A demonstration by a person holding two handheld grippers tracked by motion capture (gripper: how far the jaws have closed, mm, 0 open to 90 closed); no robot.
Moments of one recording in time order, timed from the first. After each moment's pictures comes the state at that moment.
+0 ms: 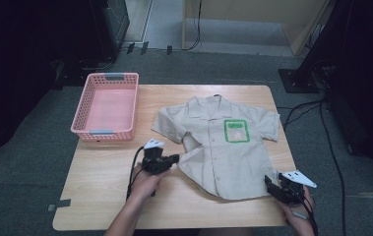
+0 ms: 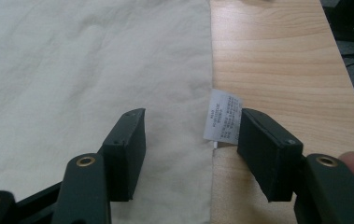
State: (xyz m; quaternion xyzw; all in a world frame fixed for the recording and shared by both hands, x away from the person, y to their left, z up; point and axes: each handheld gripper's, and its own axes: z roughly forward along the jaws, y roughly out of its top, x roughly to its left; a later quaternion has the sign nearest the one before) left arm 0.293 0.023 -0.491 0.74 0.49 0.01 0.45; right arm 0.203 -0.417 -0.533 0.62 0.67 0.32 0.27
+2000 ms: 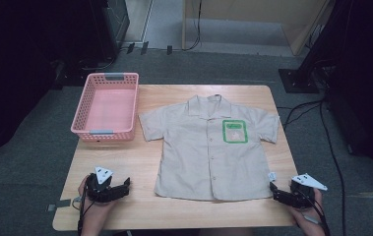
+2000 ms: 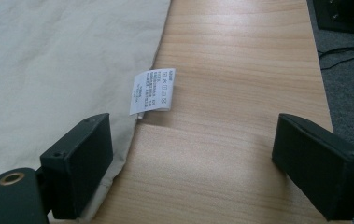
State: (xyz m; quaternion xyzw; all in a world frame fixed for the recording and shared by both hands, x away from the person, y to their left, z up) left arm 0.238 0.149 -0.529 0.74 0.55 0.24 0.32; right arm 0.191 -0.445 -0.535 0.61 0.68 0.31 0.25
